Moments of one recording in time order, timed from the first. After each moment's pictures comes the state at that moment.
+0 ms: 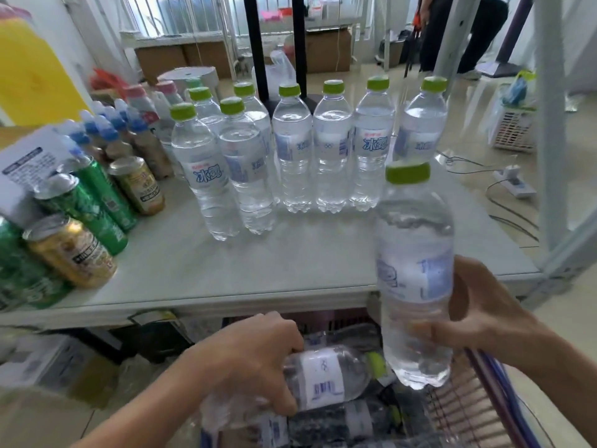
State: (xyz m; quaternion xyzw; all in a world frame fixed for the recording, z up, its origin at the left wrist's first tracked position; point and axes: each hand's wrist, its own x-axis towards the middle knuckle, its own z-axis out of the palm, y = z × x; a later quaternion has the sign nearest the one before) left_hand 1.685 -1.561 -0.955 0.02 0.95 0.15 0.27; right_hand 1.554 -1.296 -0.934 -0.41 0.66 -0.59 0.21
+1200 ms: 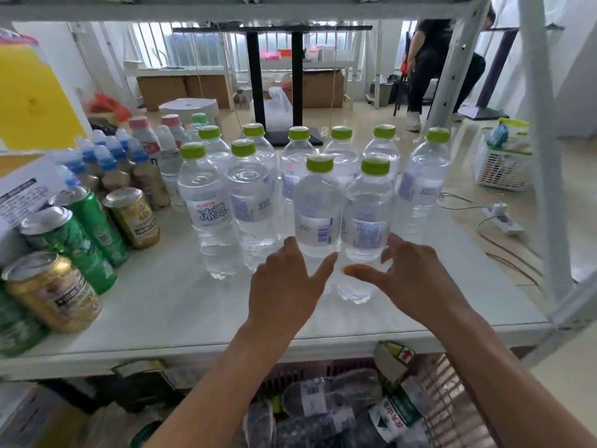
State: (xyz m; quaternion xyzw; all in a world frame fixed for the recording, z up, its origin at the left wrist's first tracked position) left_hand 1.583 -1.559 -0.942 -0.20 0.93 0.21 -0.24; right_hand 1.498 -1.394 -0.924 -0.24 0.93 -0.28 -0.04
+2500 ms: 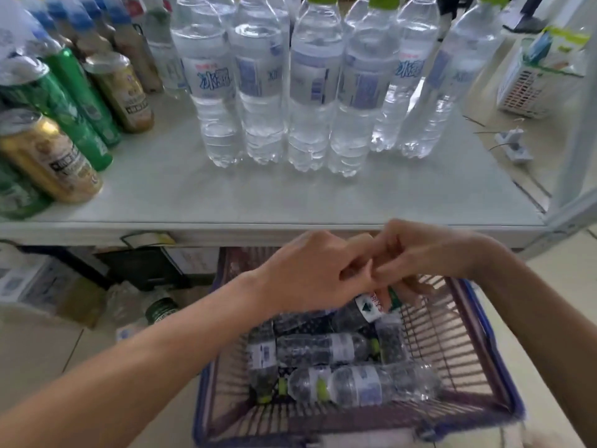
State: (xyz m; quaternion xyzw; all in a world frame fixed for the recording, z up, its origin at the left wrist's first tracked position) left_hand 1.664 -1.523 -0.986 0.24 0.90 0.33 -0.15; right_hand 1.536 -1.355 -0.946 -0.38 0.72 -0.28 0.51
